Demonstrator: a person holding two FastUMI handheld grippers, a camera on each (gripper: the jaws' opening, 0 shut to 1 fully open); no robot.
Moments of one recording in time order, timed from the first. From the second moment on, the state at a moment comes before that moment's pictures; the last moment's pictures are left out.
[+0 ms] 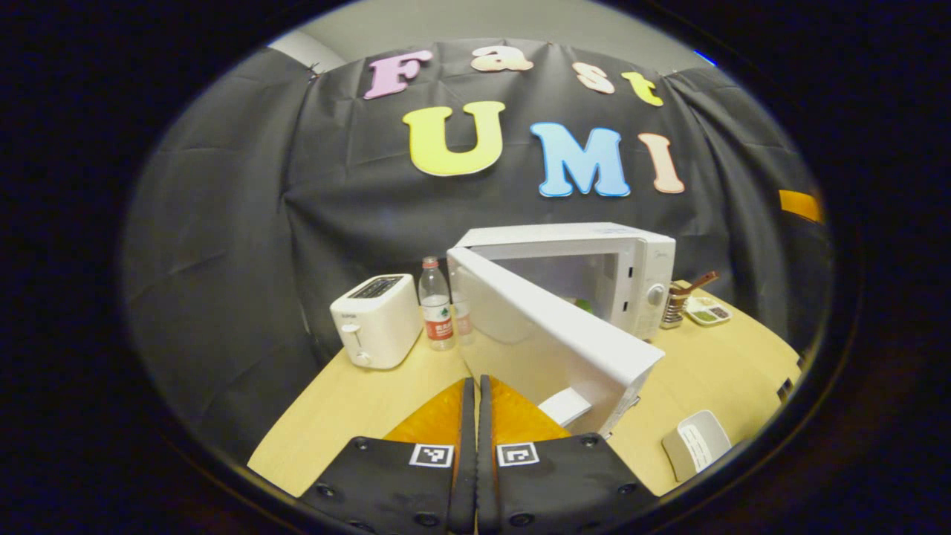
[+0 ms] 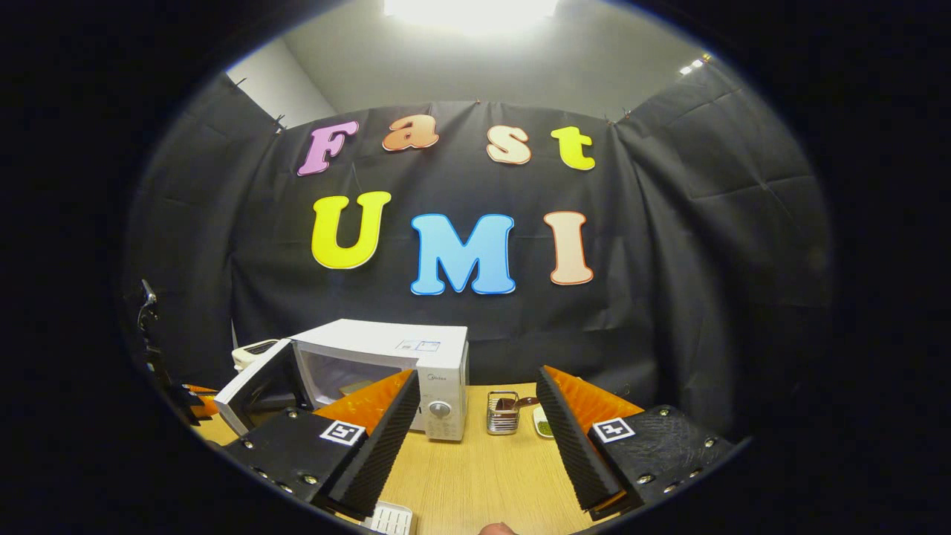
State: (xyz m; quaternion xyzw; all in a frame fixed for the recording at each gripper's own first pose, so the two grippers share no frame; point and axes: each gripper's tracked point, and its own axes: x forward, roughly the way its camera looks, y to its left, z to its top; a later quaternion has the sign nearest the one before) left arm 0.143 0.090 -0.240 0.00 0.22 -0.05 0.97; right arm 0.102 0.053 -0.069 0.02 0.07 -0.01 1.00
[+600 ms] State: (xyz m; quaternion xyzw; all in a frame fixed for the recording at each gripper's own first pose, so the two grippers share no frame) left arm 0.200 0.010 -0.228 -0.01 0.20 -0.16 0.97; right arm 0.085 0.021 -0.067 0.02 0.07 -0.08 0.99
